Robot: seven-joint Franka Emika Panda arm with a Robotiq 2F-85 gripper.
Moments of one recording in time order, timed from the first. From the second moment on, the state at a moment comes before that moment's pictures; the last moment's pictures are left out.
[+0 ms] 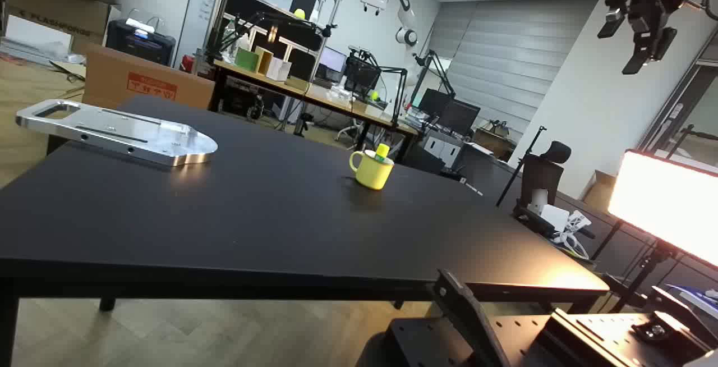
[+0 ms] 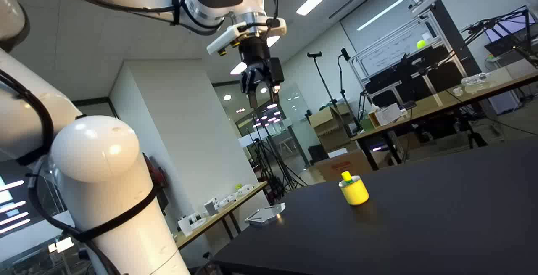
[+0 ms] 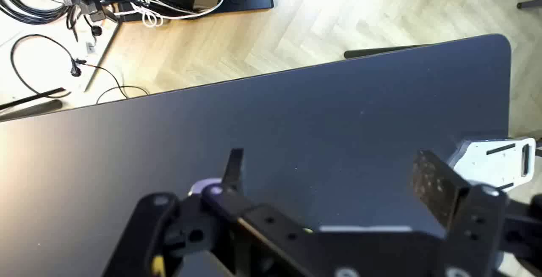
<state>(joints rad) -0.08 -0.49 -0.29 -2.38 0.12 1.73 -0.20</state>
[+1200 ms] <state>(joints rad) -0.07 -0.24 -0.27 -2.30 0.12 1.97 -0.40</state>
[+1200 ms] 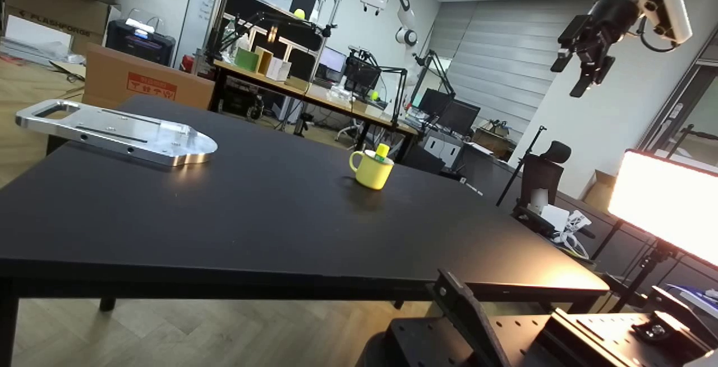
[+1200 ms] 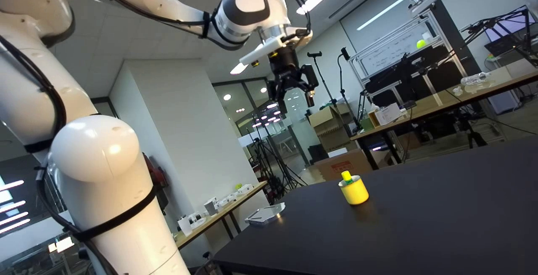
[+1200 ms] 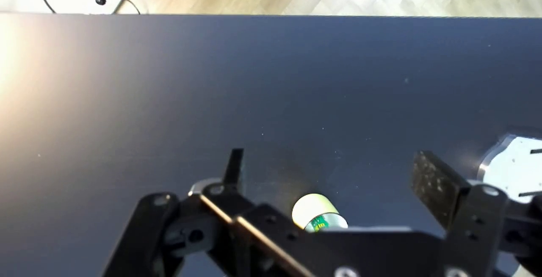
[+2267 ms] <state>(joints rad) -0.05 0.15 -0.08 -1.97 0.03 2.11 -0.49</state>
